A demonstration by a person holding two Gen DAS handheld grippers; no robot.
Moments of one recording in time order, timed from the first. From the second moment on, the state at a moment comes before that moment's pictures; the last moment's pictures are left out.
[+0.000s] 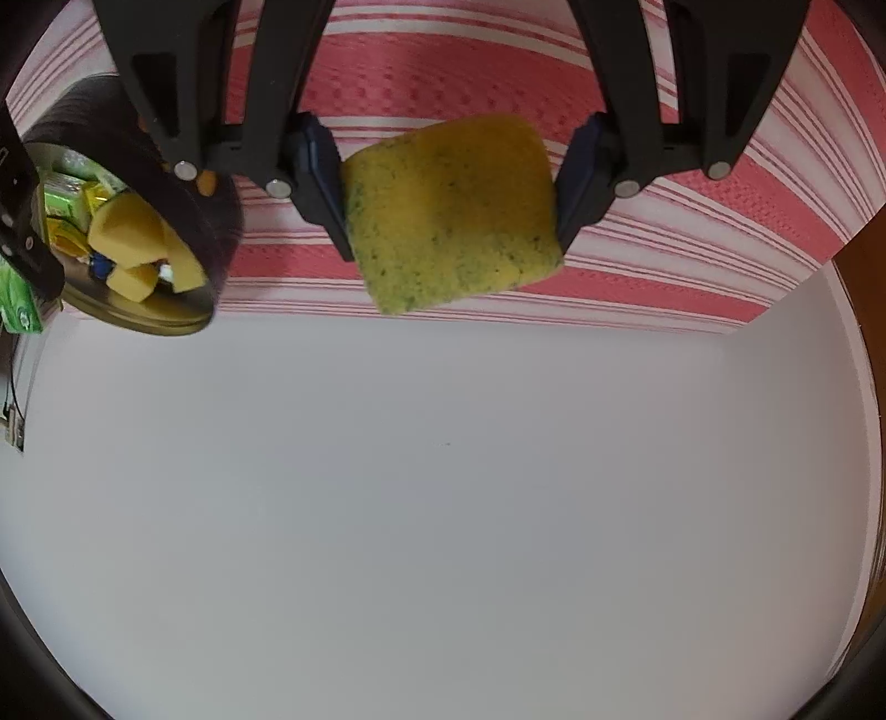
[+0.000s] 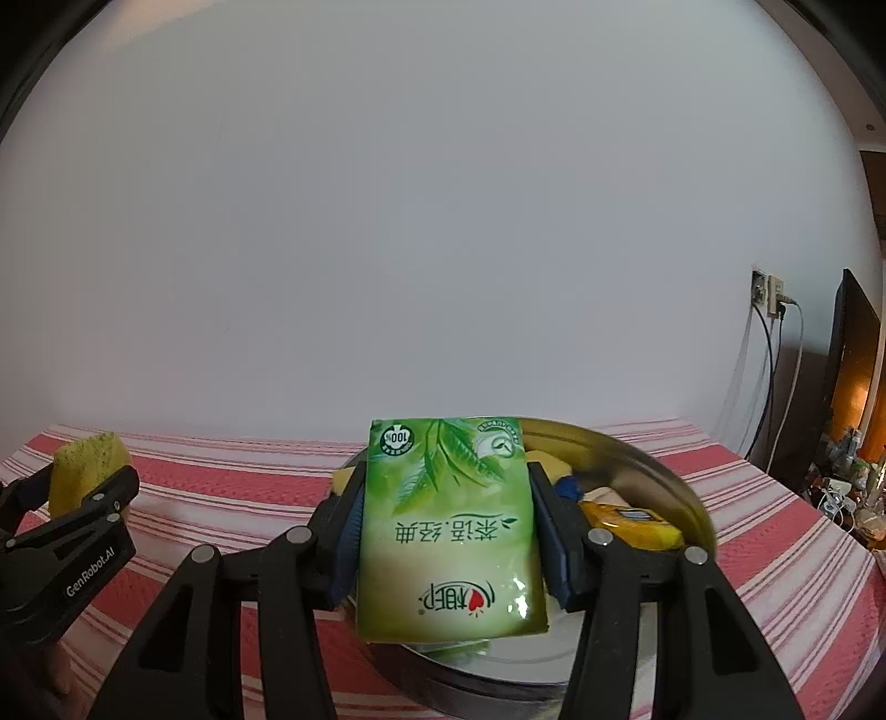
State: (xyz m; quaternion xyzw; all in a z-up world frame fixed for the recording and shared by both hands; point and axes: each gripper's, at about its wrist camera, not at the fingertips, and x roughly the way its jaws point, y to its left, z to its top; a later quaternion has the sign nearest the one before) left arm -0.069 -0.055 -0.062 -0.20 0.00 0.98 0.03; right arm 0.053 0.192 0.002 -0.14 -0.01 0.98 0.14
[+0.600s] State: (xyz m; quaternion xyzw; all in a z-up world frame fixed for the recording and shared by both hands) left arm -0.033 -0.002 -0.035 -0.18 0.01 0.98 0.07; right arm 0.073 0.225 0.015 -0.10 0.00 0.98 0.18
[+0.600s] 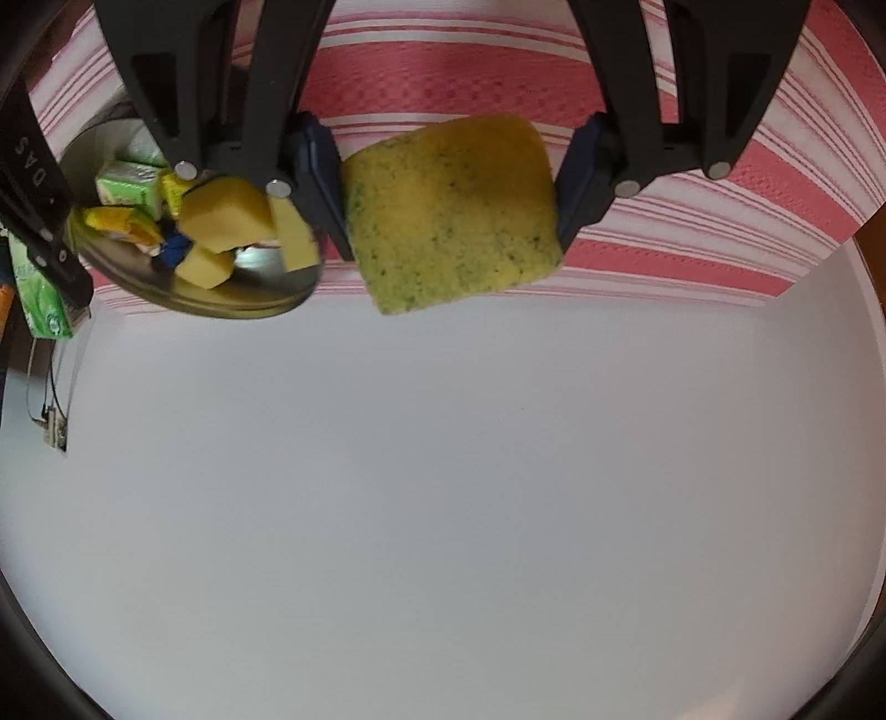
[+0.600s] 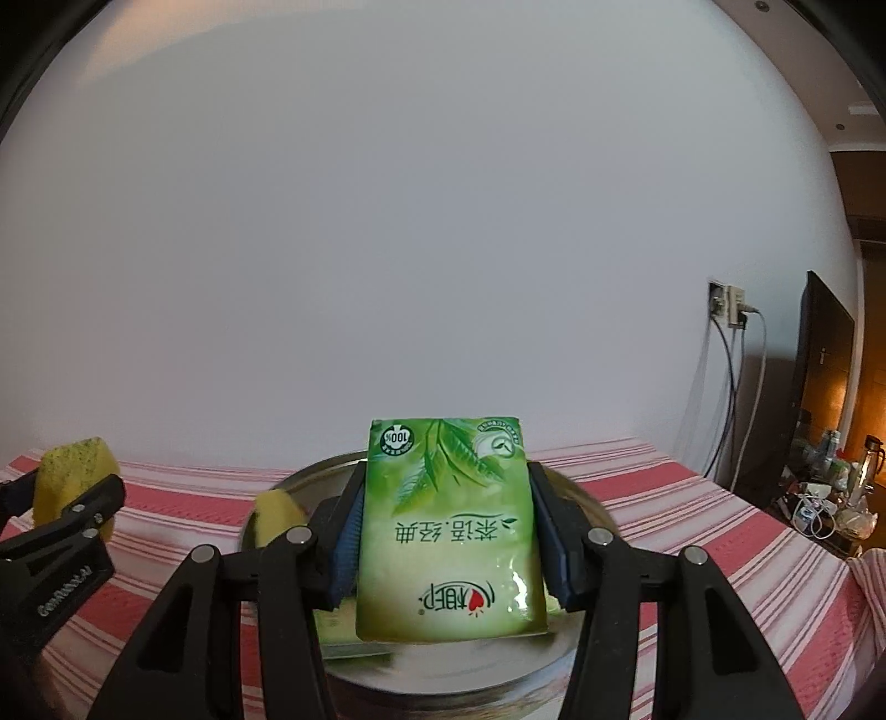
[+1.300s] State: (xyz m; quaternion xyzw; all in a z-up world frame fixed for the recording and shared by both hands) left arm -0.041 0.083 -0.025 -0.17 0.02 0.98 0.13; right arm 0.052 0.304 0.015 -0.09 0.00 0.97 0.23
